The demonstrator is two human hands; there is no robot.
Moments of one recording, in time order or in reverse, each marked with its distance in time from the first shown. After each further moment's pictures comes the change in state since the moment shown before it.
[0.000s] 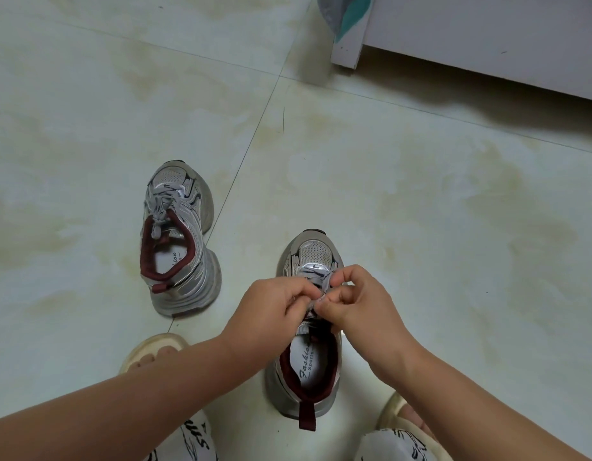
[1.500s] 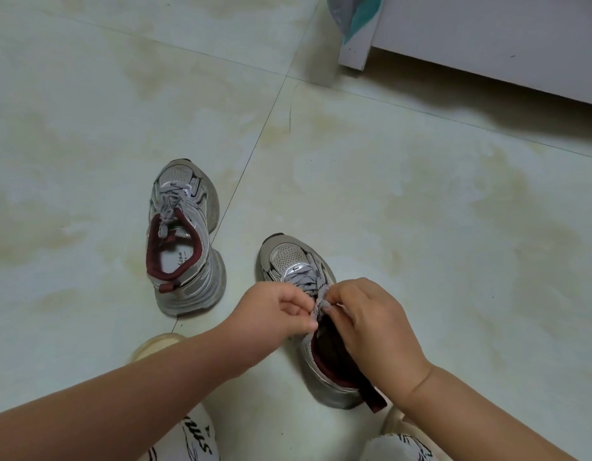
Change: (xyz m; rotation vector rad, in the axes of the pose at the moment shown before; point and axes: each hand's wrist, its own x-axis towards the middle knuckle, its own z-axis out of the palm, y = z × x) left_hand 0.001 -0.002 -0.011 -0.356 -0.148 -0.409; right_hand 0.005 0.019 -0.004 -0.912 0.161 -0.738
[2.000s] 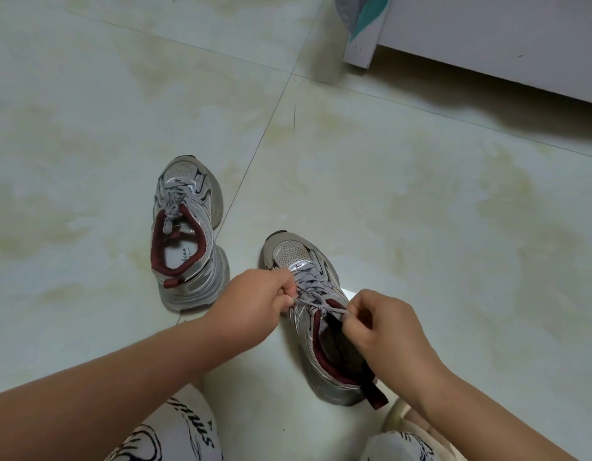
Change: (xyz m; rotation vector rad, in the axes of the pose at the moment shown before) left_hand 0.009 -0.003 -0.024 0.790 0.097 0.287; right_hand -0.008 -0.005 -0.017 0.111 -0.294 0.353
